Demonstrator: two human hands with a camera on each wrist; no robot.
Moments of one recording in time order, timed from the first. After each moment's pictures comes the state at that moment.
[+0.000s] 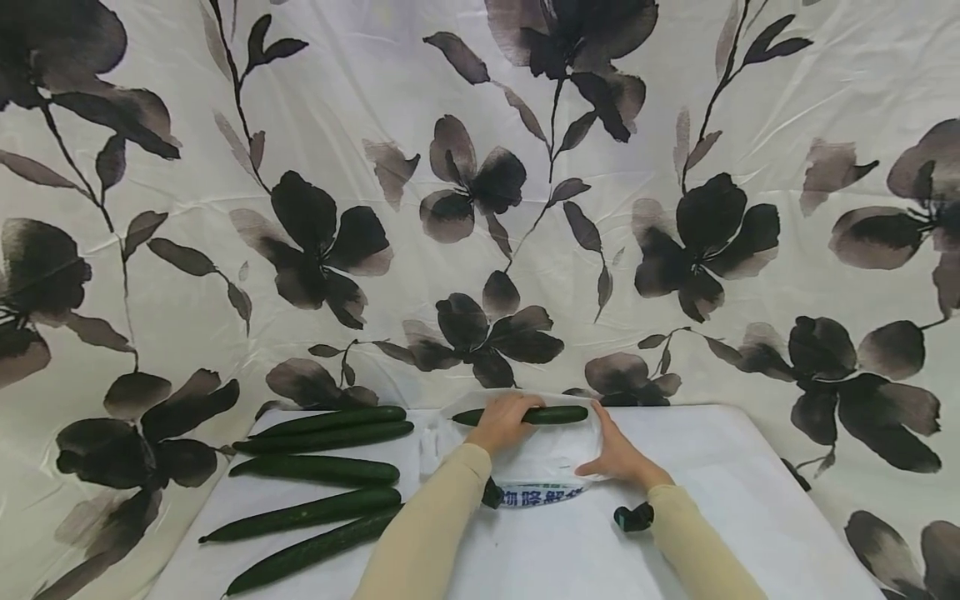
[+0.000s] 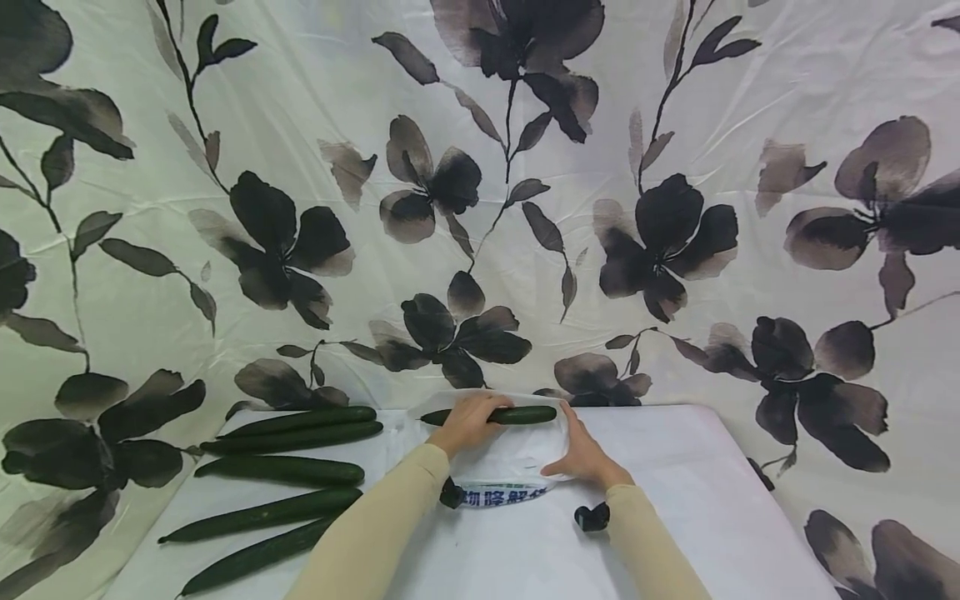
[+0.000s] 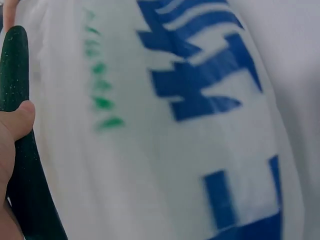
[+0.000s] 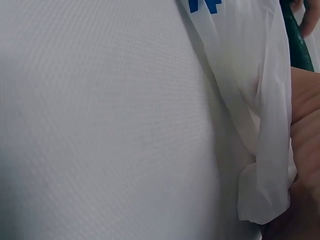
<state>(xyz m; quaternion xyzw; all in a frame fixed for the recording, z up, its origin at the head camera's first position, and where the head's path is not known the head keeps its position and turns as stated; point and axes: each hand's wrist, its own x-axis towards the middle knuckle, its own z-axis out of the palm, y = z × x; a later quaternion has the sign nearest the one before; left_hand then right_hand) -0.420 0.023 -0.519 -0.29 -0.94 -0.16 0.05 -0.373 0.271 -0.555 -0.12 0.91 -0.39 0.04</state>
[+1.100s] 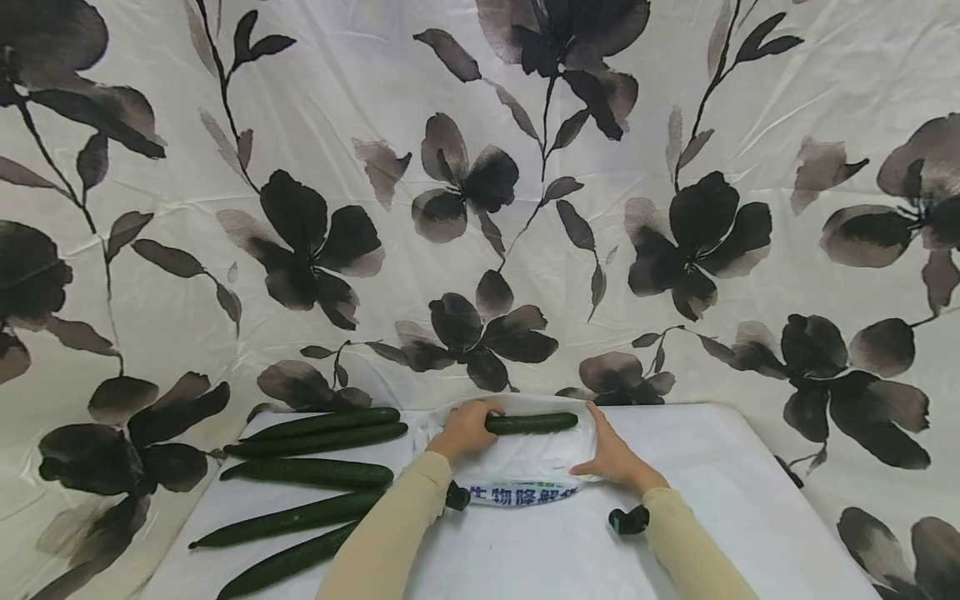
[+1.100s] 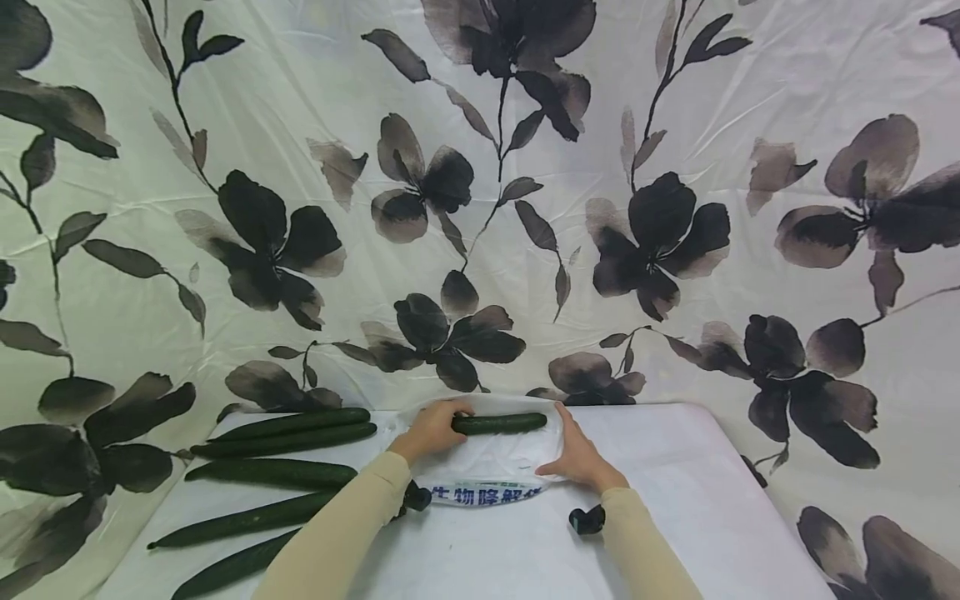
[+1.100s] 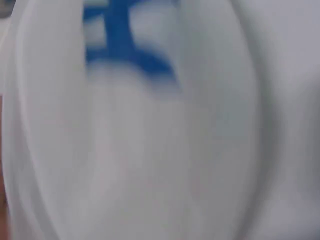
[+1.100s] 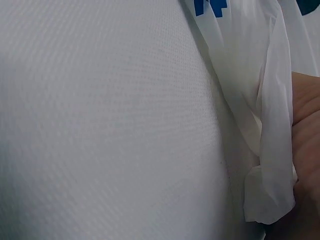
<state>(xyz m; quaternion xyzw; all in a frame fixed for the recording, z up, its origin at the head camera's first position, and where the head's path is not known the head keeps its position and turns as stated) -0.431 -0.028 -0.533 -0.24 -0.94 -0.23 0.00 -0.370 0.270 -0.559 -0.13 0.91 -0.39 0.02</state>
